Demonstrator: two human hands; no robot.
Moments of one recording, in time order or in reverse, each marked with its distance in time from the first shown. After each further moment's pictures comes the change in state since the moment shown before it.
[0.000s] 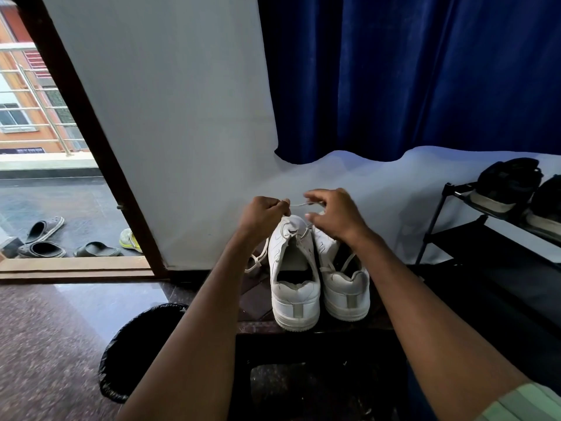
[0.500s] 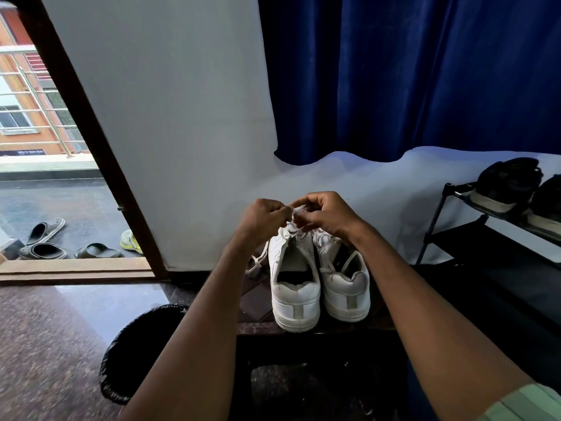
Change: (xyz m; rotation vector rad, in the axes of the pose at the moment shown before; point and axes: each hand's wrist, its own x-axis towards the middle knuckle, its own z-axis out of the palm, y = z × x) left_hand 0.001 -0.005 -0.001 0.090 -0.046 0.040; right_hand -0.001 -0.008 -0.002 0.555 -0.217 0.104
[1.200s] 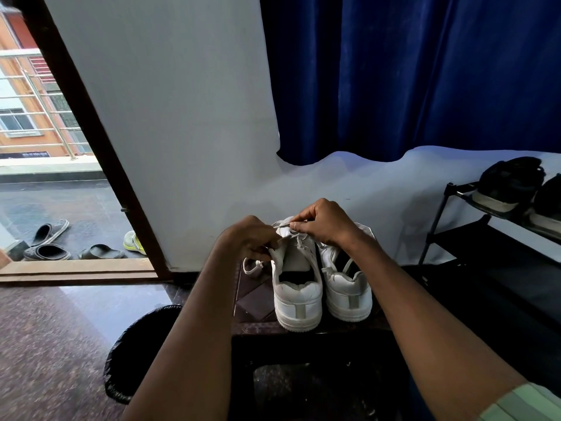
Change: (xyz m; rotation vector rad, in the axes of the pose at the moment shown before) left_hand -0.017 0.004 -0.020 -0.046 -0.226 -0.526; right_hand 0.002 0.008 0.012 -0.458 0.033 -0.063
